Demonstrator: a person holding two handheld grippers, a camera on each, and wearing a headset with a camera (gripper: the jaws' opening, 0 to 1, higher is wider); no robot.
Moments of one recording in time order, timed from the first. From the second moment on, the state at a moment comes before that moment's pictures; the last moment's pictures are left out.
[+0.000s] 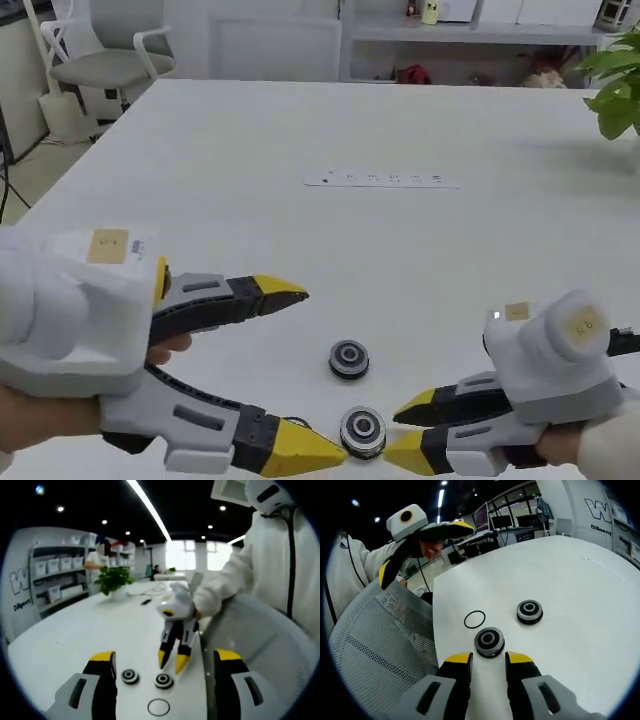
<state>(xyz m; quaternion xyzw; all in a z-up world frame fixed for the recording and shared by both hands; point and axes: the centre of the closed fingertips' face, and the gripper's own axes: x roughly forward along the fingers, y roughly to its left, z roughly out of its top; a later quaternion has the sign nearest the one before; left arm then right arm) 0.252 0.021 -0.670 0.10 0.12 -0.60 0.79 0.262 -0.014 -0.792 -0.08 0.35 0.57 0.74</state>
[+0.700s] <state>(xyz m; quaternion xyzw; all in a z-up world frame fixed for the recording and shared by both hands) 0.262 -0.005 -0.731 0.11 0.14 -0.60 0.78 0.262 -0.010 -0.798 -0.09 0.33 0.58 0.74</state>
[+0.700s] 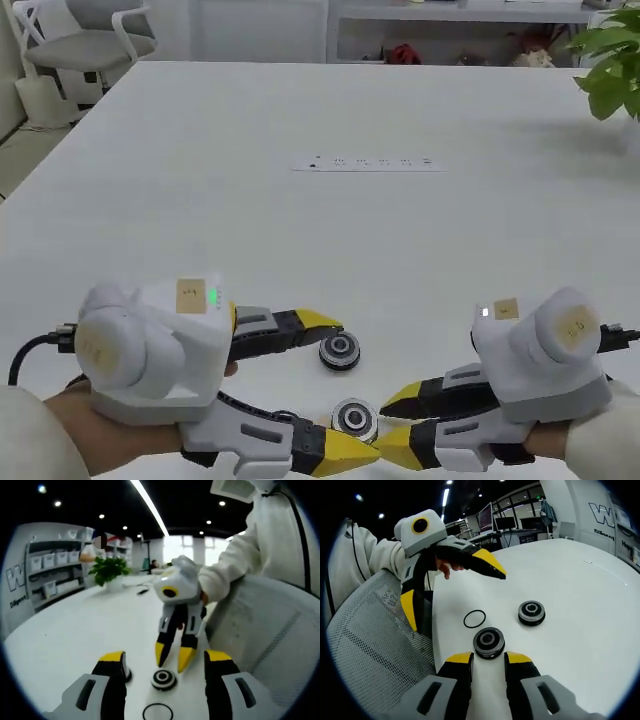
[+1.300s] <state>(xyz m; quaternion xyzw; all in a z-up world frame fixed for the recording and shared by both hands) 0.271 -0.004 -0.769 0.12 0.18 -0.59 0.78 0.262 -0.007 -0.802 -0.11 0.32 0.59 0.73</state>
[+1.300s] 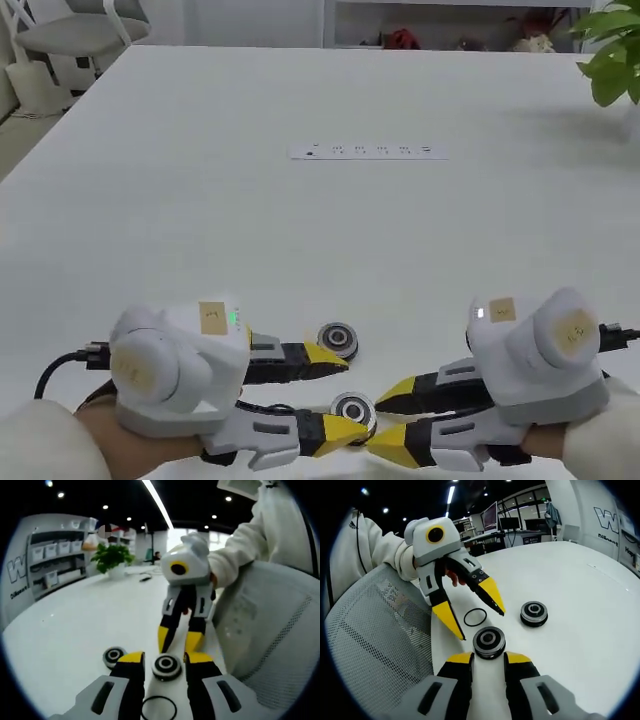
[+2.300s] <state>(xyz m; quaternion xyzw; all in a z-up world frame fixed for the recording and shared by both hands) 0.268 -0.007 -0.788 0.14 0.18 -0.59 0.77 0.265 -0.008 -0.807 -0.14 0.30 0.59 0.73</state>
